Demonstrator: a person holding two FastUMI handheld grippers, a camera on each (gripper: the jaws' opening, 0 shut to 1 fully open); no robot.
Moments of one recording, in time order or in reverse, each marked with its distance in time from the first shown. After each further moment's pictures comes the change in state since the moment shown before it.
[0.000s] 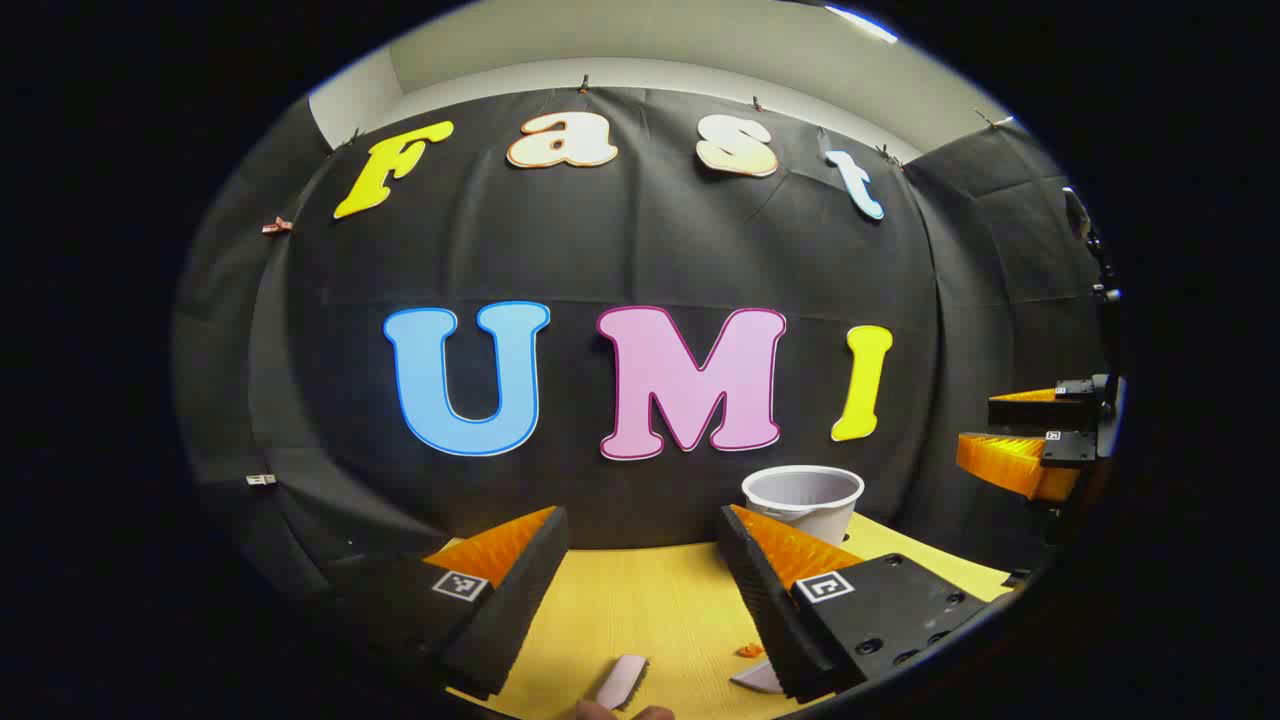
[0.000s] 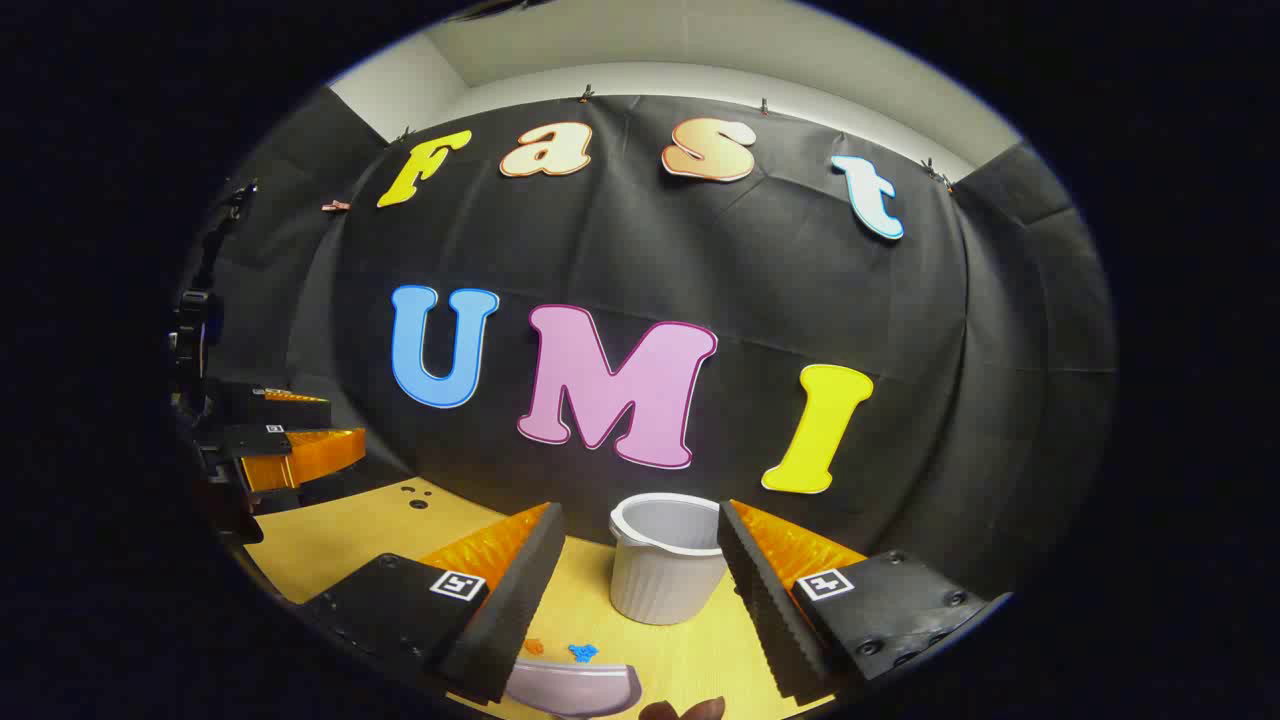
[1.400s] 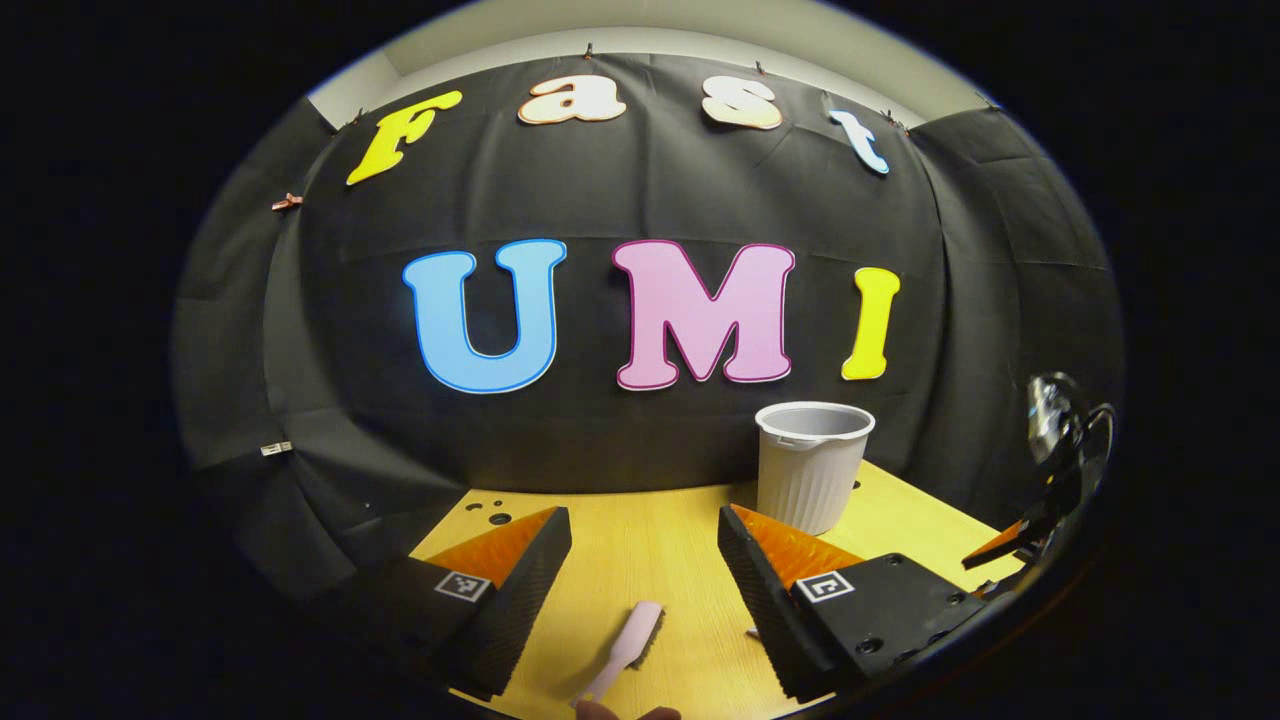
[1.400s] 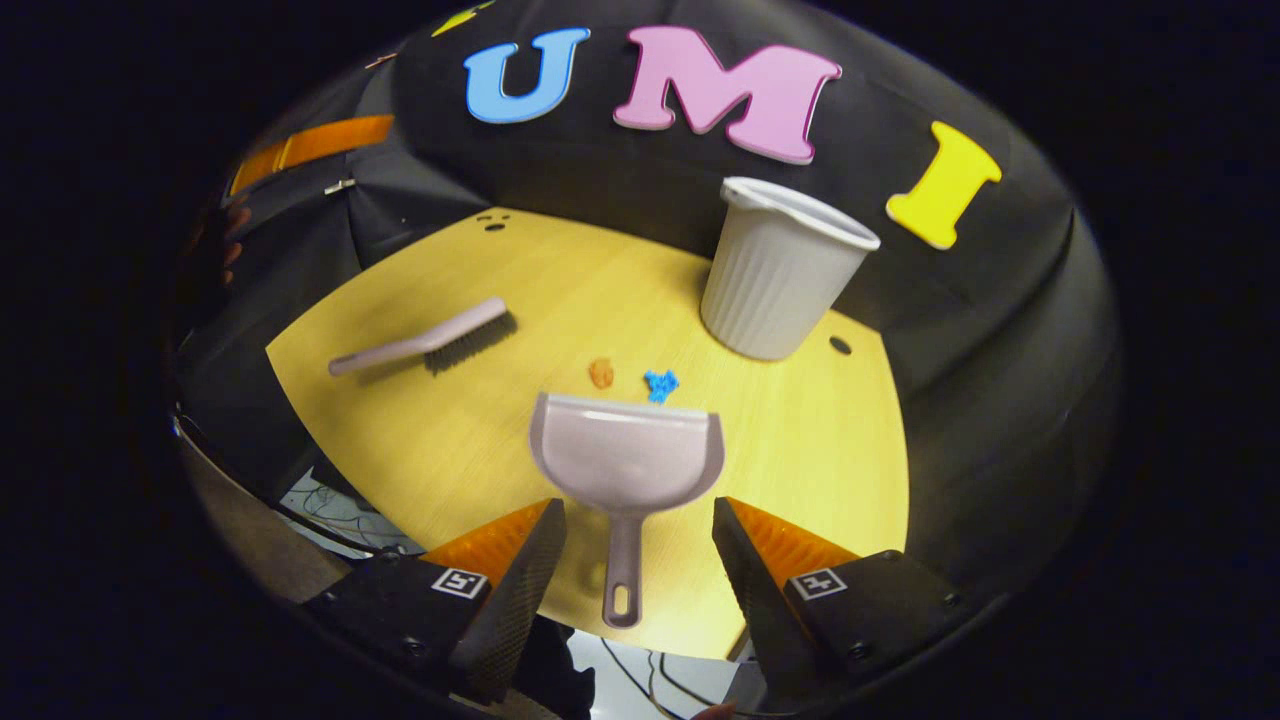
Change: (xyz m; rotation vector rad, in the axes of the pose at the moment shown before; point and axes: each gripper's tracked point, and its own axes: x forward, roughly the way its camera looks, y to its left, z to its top) left arm -0.032 0.014 -0.072 0.011 0.148 0.043; right arm -0.103 0.051 -0.291 -0.067 0.880 0.268
